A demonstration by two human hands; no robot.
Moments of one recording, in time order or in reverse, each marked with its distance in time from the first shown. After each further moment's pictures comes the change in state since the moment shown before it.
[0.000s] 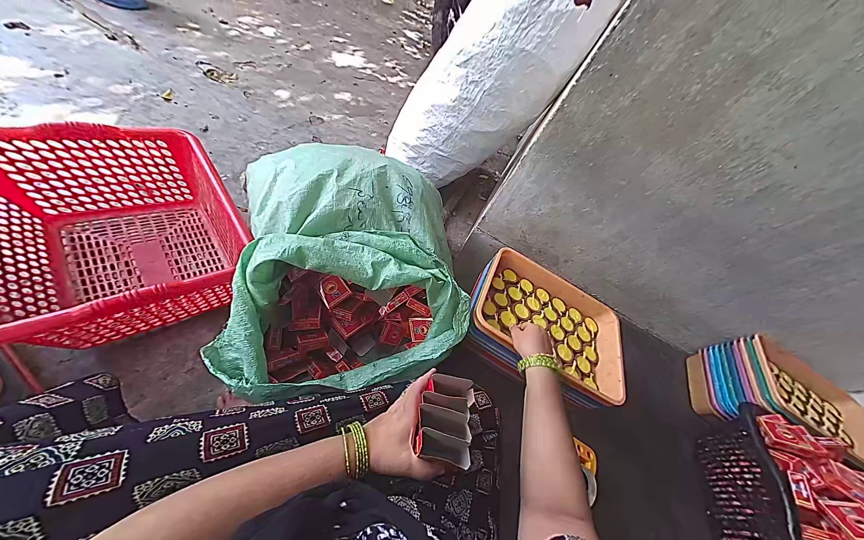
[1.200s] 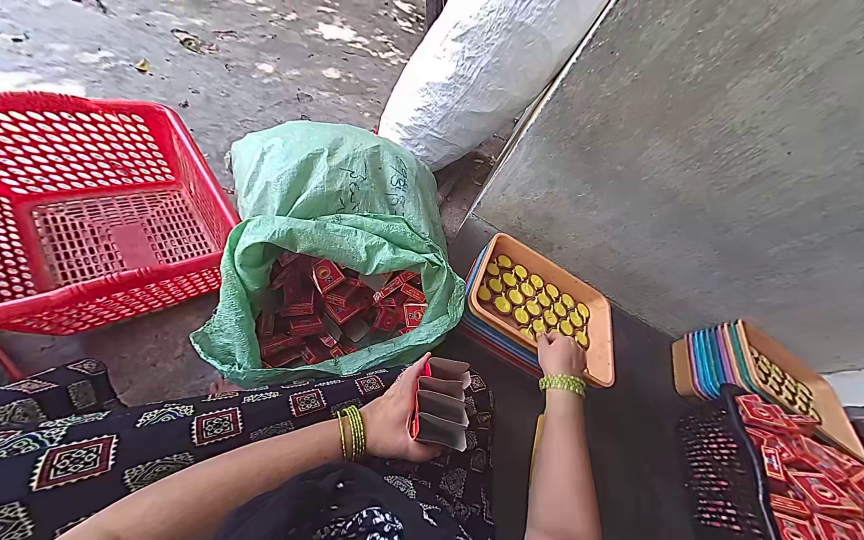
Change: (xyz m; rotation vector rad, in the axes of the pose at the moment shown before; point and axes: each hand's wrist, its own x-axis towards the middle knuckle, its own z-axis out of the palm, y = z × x) left_hand -0.003 0.005 0.000 0.033 0.003 -0.001; right_hand -0.053 0.061 -0.017 -0.032 0.238 0.066
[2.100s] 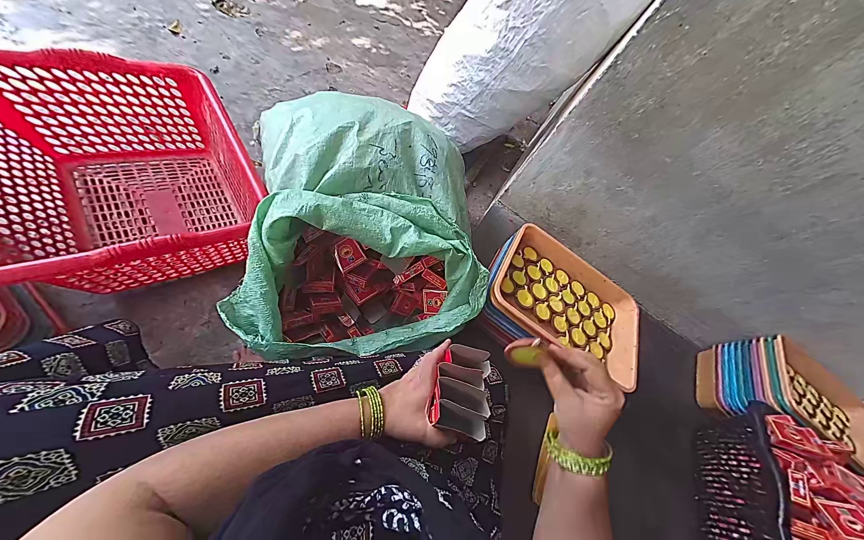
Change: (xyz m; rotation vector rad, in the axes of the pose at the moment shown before) left_hand 0.002 0.004 -0.002 0.015 0.020 0.024; right_hand -0.115 -0.032 -0.030 0.980 0.373 -0.851
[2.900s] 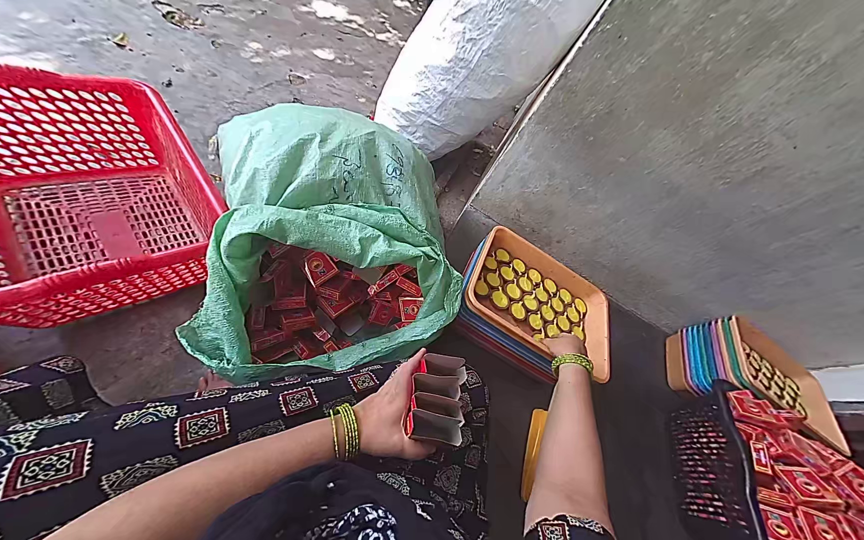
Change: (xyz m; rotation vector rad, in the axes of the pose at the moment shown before) left_hand 0.000 -0.003 0.001 -0.002 -0.014 -0.019; right_hand 0.047 0.217 -0.056 -1.031 -0.568 1.153
